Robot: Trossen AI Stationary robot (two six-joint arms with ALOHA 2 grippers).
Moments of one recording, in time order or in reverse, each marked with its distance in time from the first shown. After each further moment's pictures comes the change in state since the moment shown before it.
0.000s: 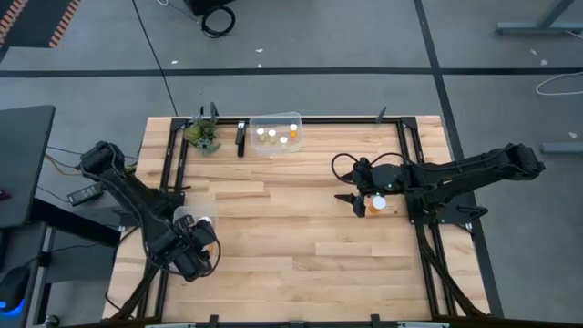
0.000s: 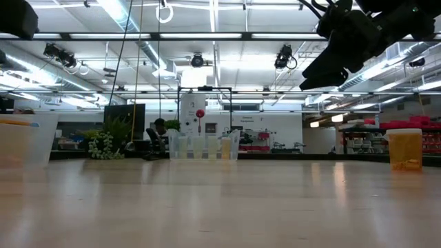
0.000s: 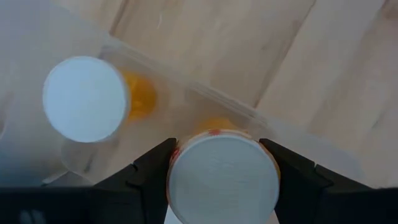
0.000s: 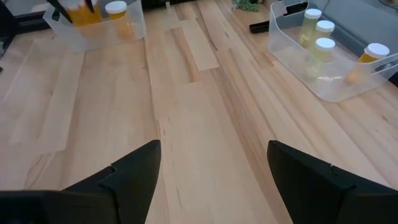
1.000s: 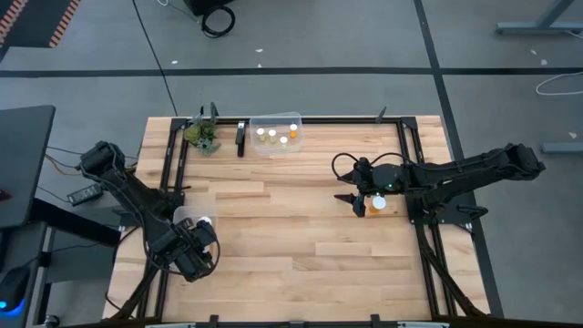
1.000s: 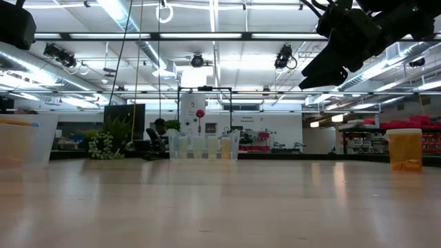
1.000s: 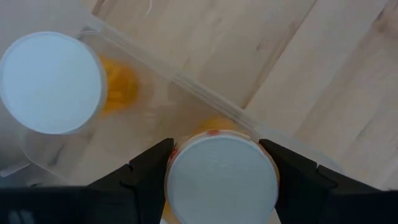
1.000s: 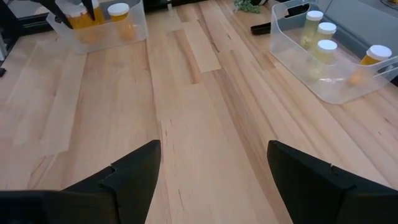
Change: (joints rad) left arm 0.001 0.000 -0.040 0.086 0.019 -0.098; right arm 0.001 0.000 0.000 0.009 -0.004 -0.001
